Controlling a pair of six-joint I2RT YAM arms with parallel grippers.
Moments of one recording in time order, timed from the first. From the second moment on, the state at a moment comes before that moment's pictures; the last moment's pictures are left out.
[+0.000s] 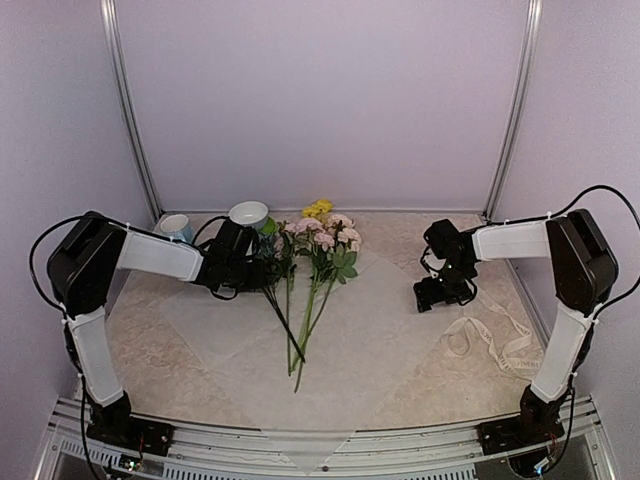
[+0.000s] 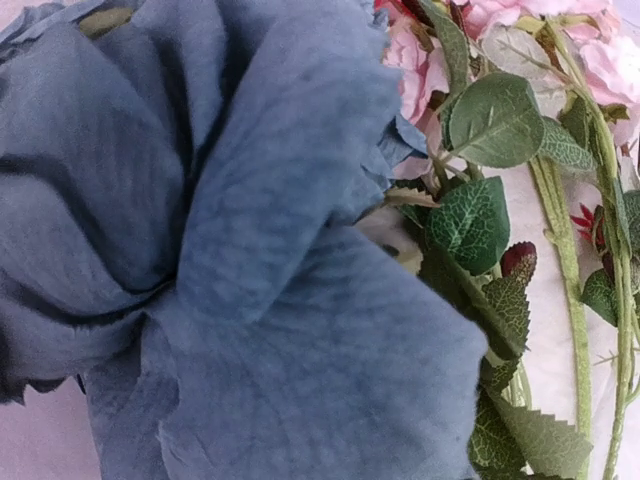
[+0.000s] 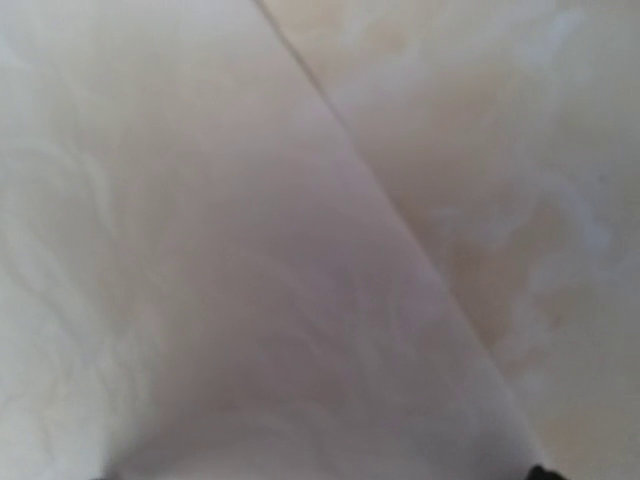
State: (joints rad) left arm -0.55 1.91 1.09 0.01 -0.17 -0.37; right arm 0.39 1.84 1.15 -0.62 0.09 0.15
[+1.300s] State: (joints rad) left arm -0.69 1.87 1.07 0.09 -0.26 -0.21; right arm 0.36 1.84 1.18 -0.71 0.22 0.13
